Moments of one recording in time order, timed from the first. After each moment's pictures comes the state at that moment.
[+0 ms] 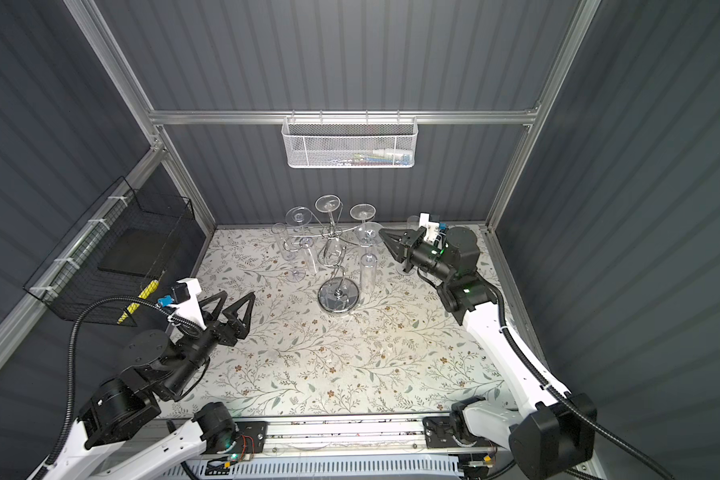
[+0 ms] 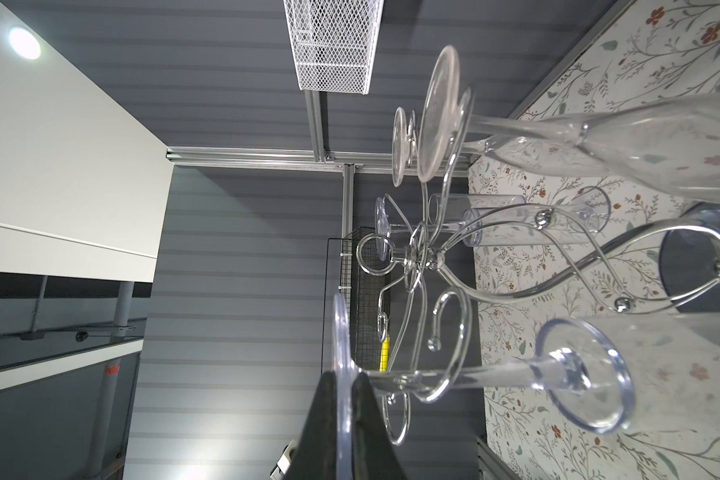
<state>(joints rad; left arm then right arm) -0.87 0.46 0.89 -0.53 -0.48 -0.38 0.30 1.19 1.06 0.14 -0.62 1.51</state>
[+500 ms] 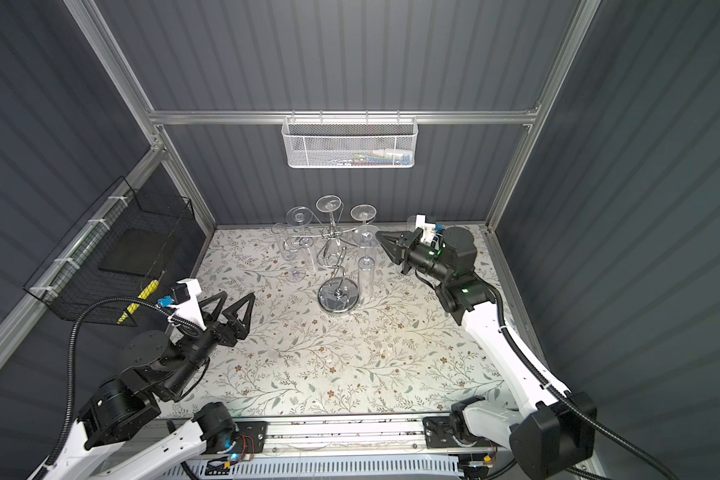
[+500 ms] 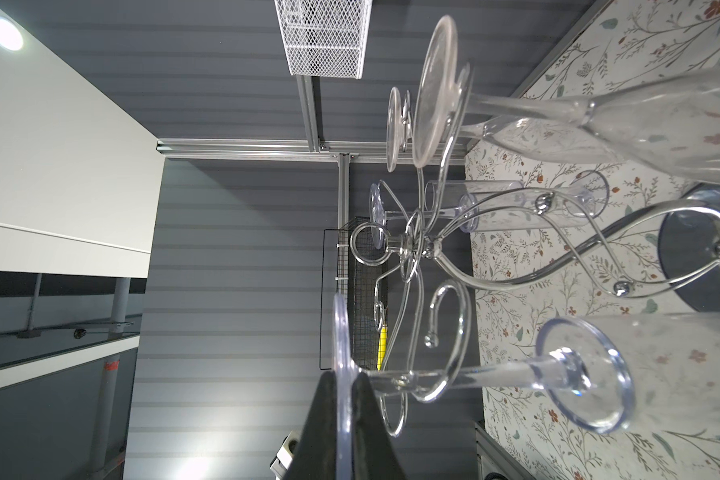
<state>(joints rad) -0.87 0.45 0.89 -0.53 -0.48 -0.38 0.32 1.19 1.08 0.12 -0.62 1.51</state>
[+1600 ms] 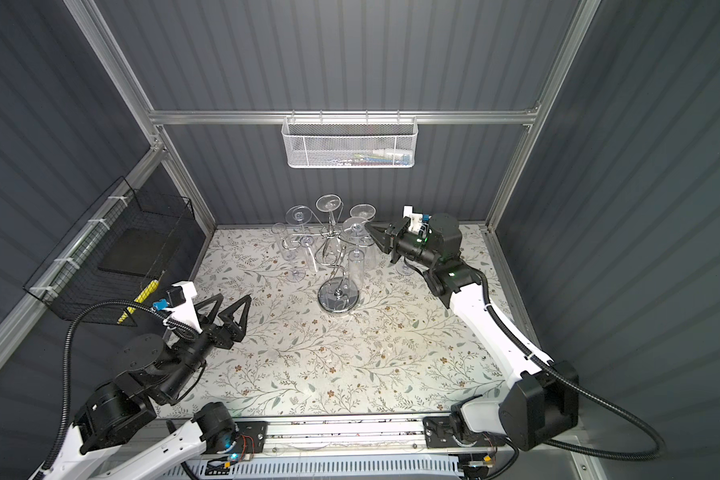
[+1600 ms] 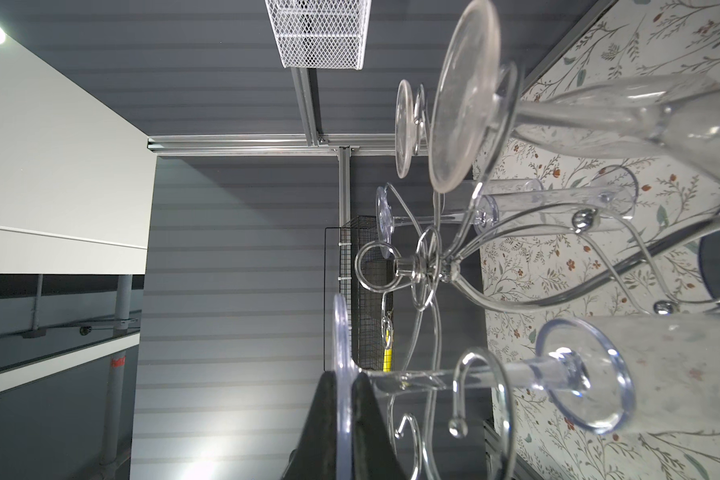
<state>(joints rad) -0.87 0.43 0.89 -0.56 -0.49 -0.38 0.35 1.35 1.20 0.15 -0.63 1.54</state>
